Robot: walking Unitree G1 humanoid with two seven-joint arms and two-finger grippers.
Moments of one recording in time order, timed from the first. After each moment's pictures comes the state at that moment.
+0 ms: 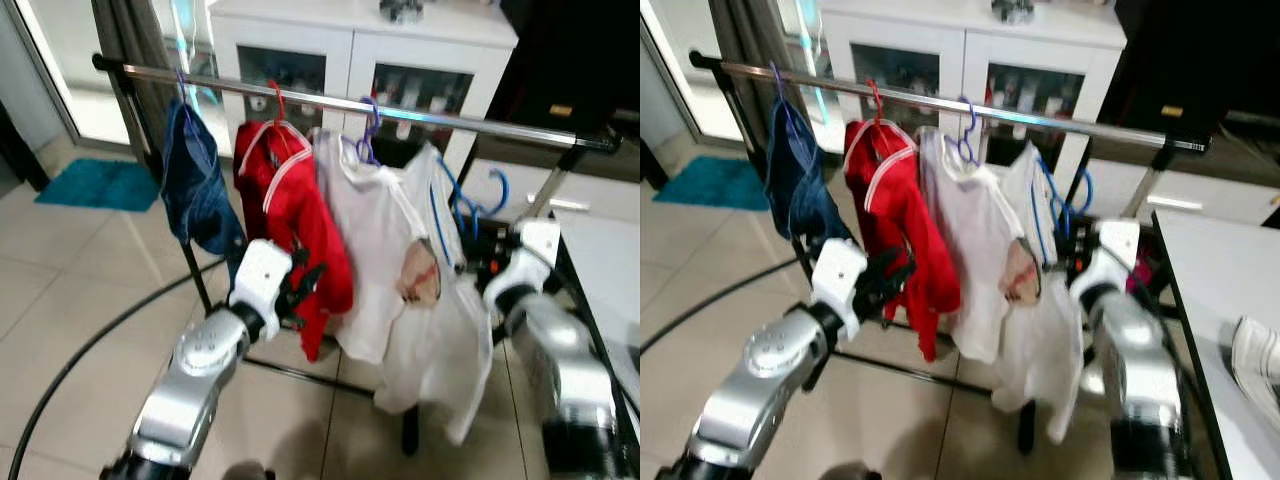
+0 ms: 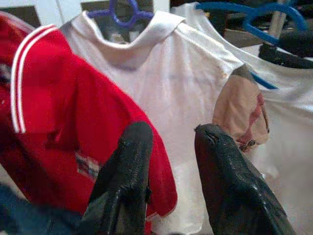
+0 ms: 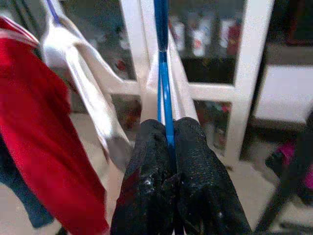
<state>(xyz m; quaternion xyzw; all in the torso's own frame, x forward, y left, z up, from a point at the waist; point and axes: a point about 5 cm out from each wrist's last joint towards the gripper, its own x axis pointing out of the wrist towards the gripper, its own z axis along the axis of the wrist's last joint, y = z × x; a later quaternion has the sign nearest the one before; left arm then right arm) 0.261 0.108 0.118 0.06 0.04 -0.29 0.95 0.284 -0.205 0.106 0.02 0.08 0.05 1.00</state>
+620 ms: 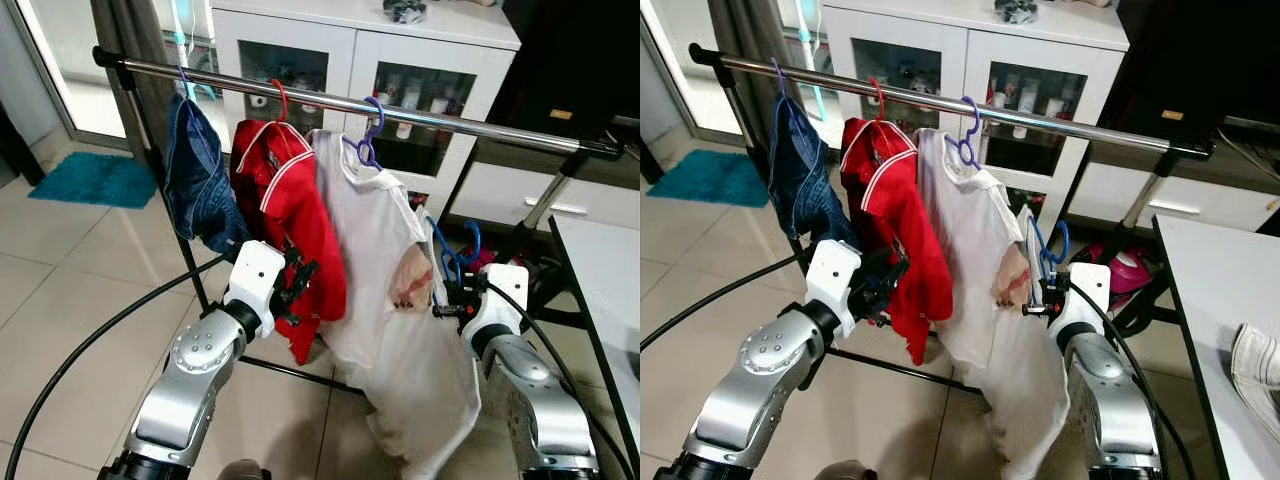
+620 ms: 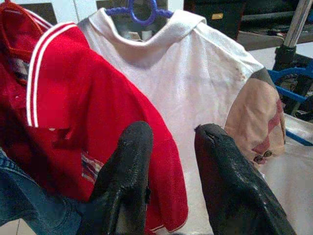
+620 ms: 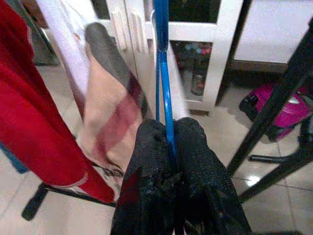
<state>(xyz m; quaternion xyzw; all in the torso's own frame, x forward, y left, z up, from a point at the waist) 0.262 0.112 0.118 0.06 0.04 -0.28 0.96 0.259 -0.184 0.076 -0.01 0.19 0.01 0.98</state>
